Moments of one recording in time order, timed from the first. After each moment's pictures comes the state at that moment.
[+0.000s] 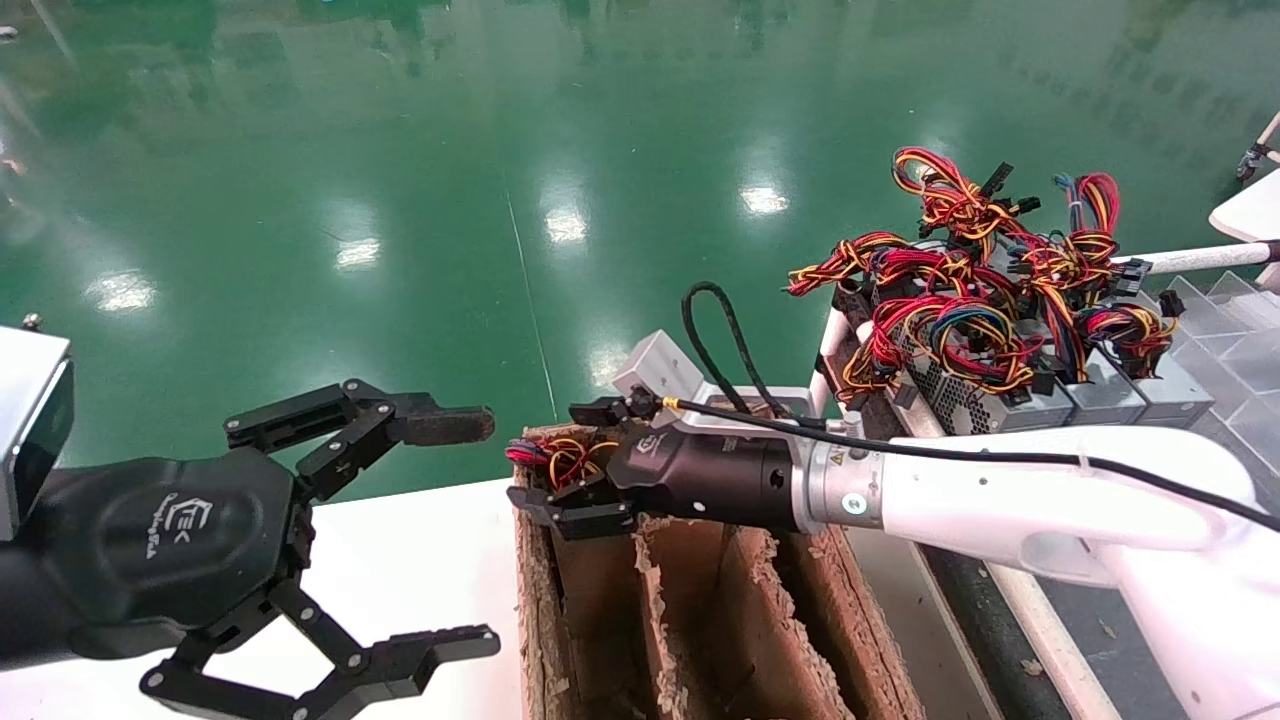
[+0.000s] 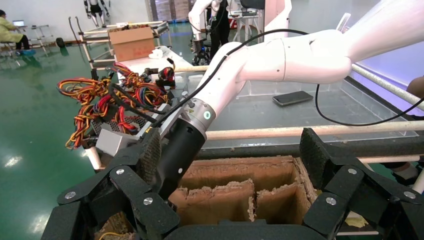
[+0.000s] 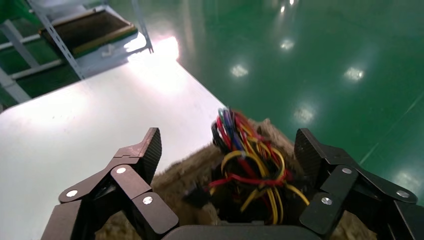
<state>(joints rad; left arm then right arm) -1.08 0.61 0.28 -1.28 0.73 1.49 -0.18 1.32 -1.22 -0.61 0.84 -1.30 -1.05 0.25</state>
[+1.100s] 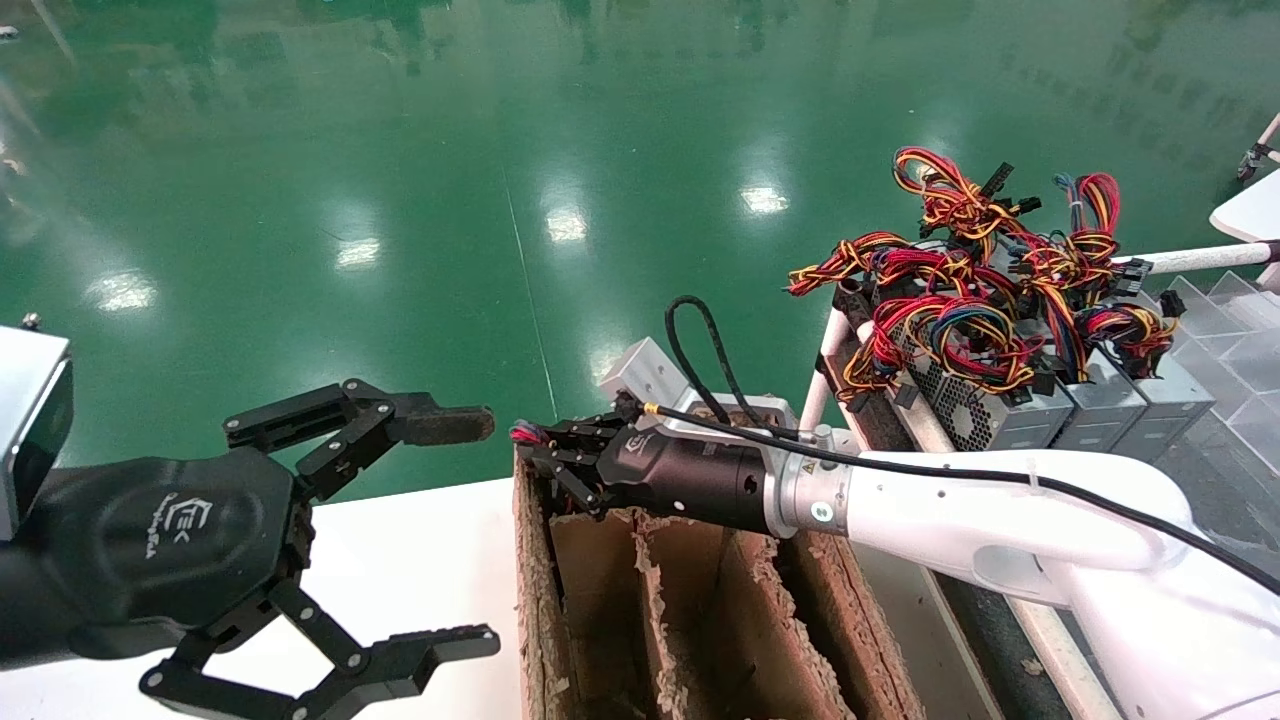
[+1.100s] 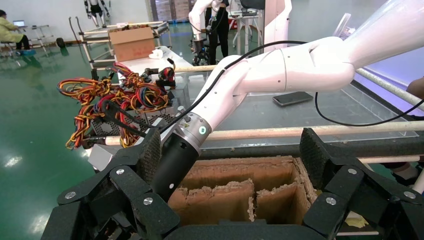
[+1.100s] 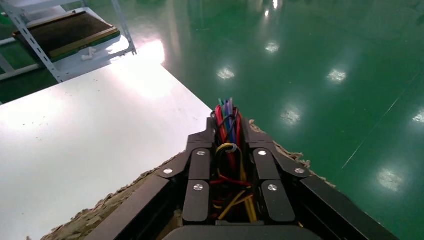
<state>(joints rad) -1.08 0.61 0.29 -1.28 0.73 1.49 -0.18 1.30 -1.27 -0.60 0.77 -1.30 -0.97 0.17</state>
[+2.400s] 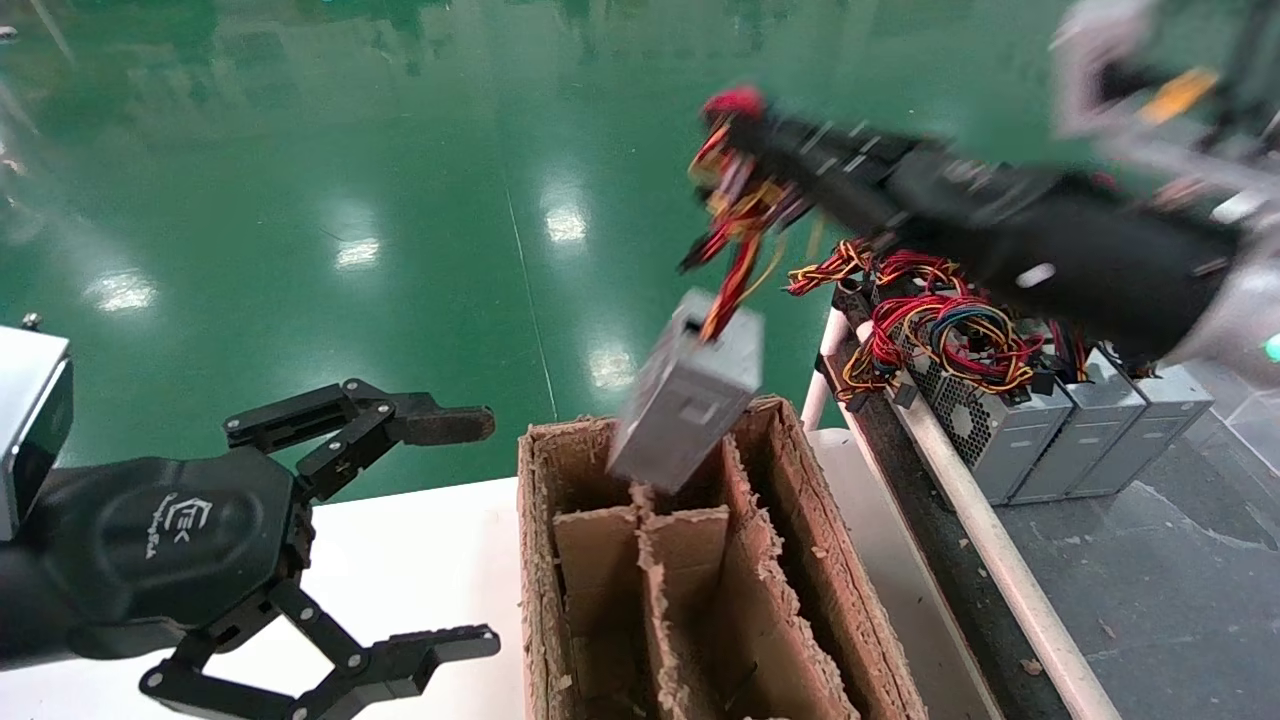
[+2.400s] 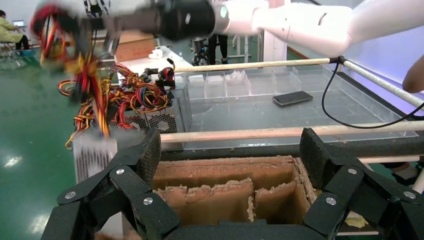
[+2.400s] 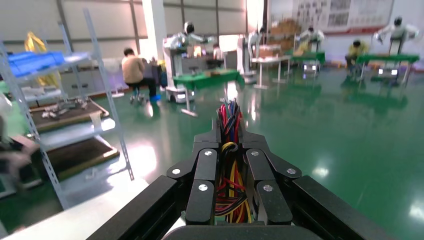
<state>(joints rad) -1.08 0.61 0.29 -1.28 0.73 1.49 -0.18 1.38 -0.91 -0.31 0.85 -0.89 -1.27 0.22</state>
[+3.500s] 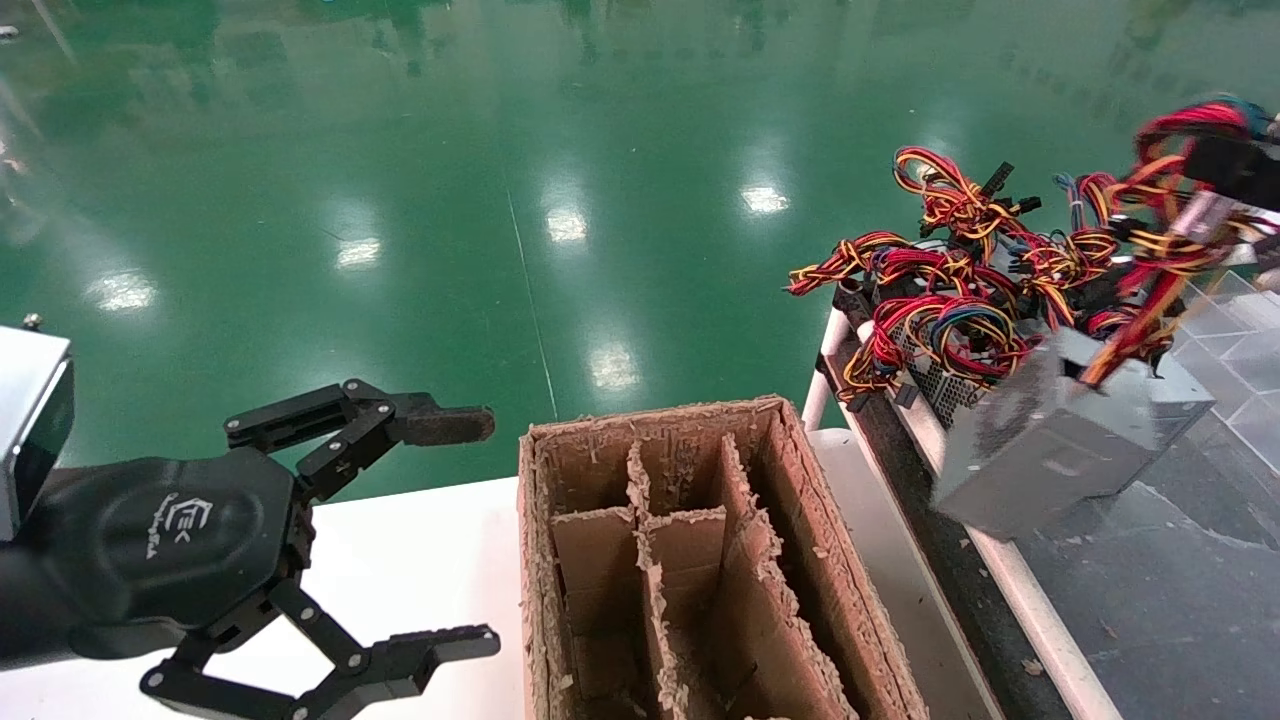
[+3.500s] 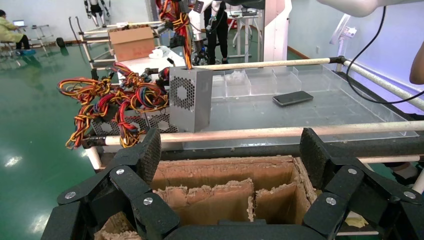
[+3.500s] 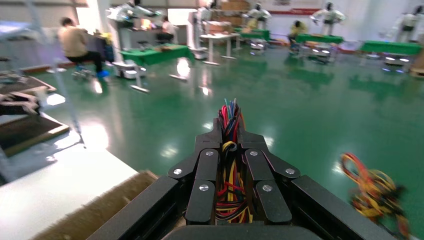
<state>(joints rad) -1.08 0.61 0.29 -1.28 0.72 1.49 -0.18 1.45 -0.47 -0.32 0.57 -0.78 -1.58 0.16</state>
